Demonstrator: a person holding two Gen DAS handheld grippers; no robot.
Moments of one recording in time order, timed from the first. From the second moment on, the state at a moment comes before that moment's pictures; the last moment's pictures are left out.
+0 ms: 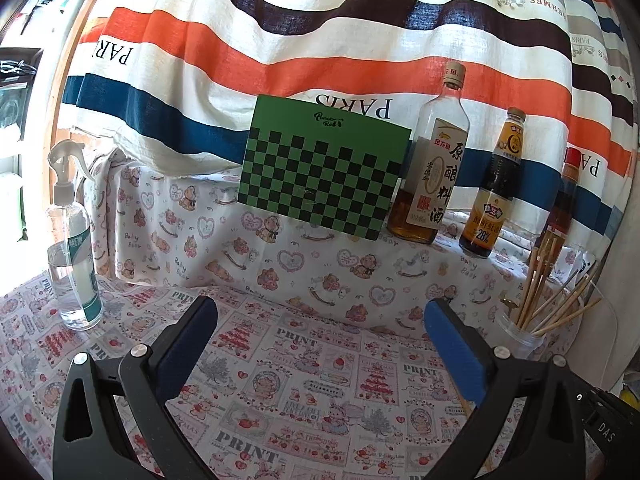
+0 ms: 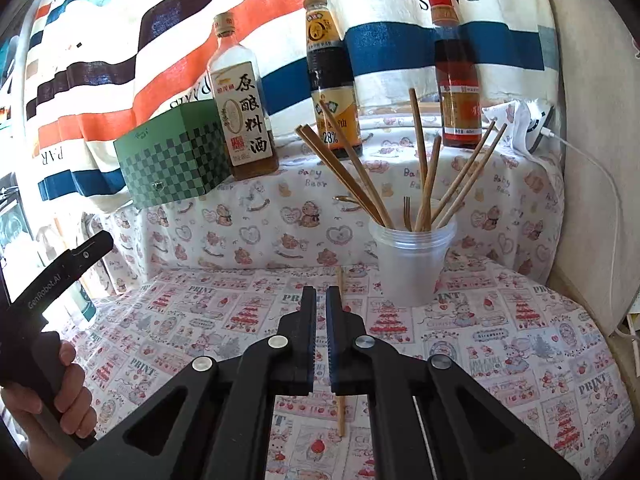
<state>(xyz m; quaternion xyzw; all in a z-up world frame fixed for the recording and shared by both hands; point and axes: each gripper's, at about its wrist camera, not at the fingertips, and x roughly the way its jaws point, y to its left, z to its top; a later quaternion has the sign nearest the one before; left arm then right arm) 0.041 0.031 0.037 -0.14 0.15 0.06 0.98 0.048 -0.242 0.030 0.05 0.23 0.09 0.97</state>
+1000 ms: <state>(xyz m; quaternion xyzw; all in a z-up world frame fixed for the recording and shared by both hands) 0.062 0.005 0.019 -0.11 0.23 0.04 0.97 0.077 -0.233 -0.009 0.00 0.33 0.08 0.94</state>
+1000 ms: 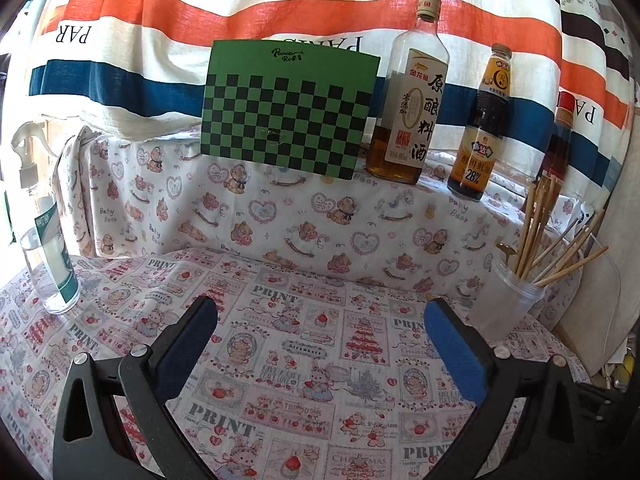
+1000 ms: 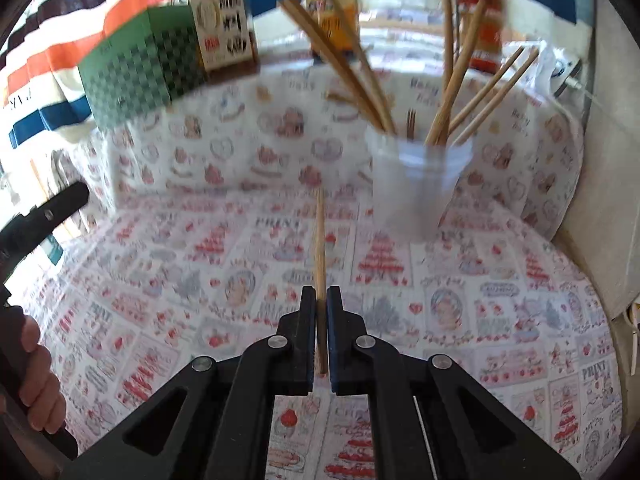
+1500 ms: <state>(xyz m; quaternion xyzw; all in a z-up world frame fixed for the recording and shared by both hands) 0.058 0.003 0.023 -0.11 0.22 0.03 0.97 0.044 -0.285 0.047 0.11 0.19 0.07 0.97</state>
